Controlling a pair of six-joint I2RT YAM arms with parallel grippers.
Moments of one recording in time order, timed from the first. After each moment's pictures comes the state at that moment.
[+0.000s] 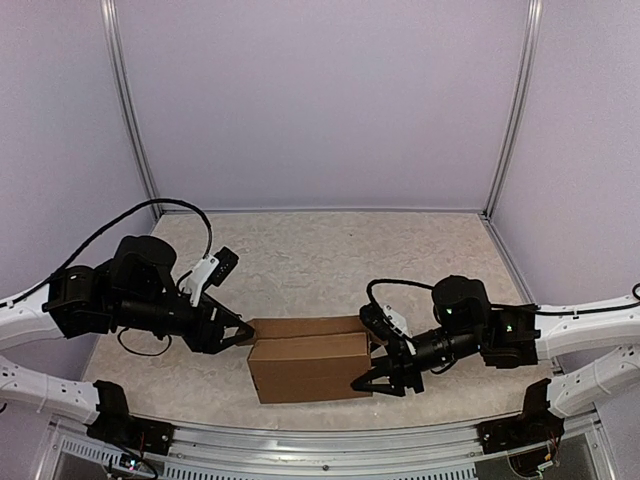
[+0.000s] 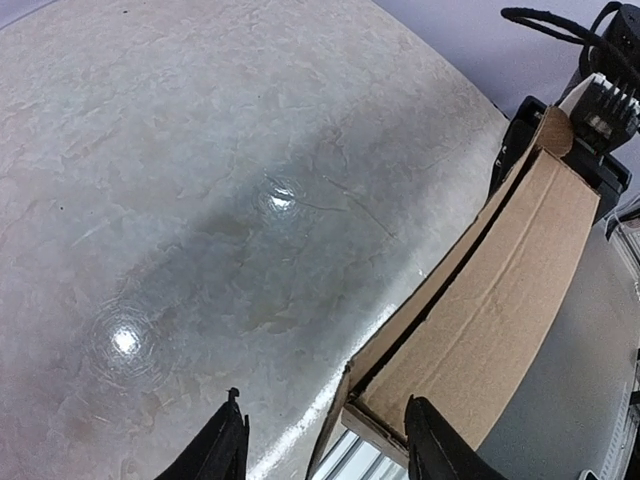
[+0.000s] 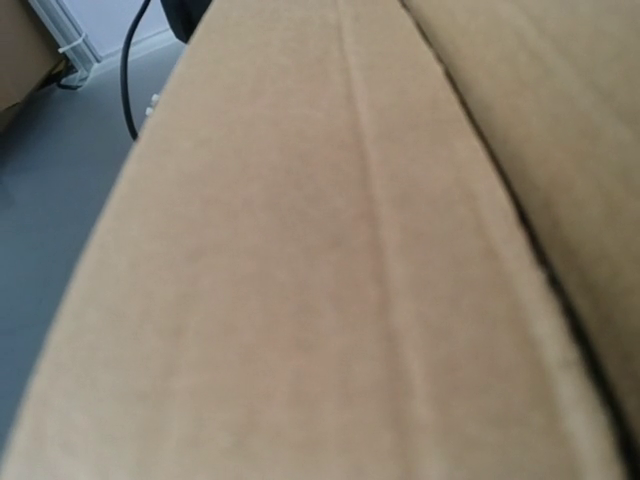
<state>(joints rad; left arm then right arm) -1.04 0.92 0.85 -0.58 0.07 -0.39 1.12 1.14 0.59 0.10 -0.46 0.10</state>
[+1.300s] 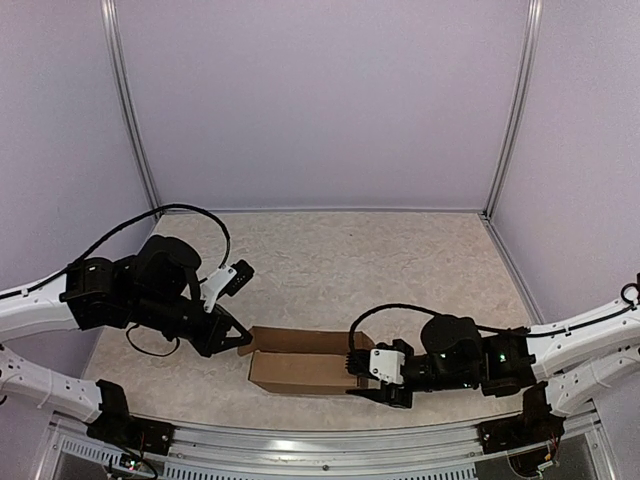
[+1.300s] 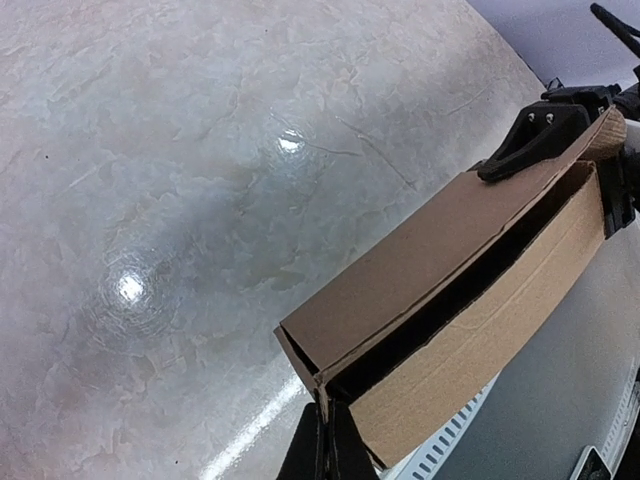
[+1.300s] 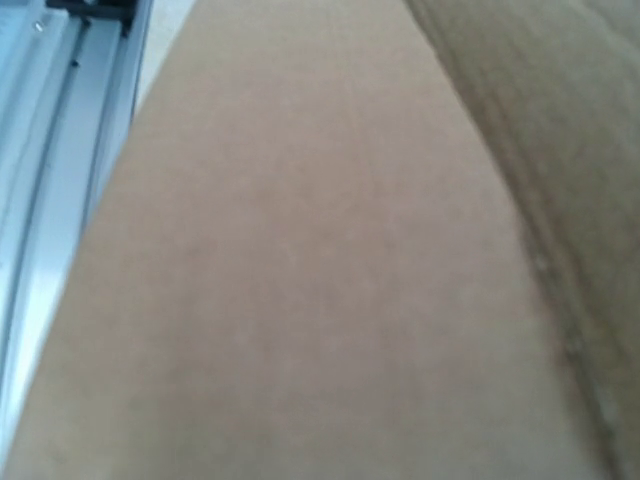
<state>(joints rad) -1.05 1.03 0.91 -0.67 0.11 -0.39 1.33 1.18 0.53 0.18 0.04 -0.31</state>
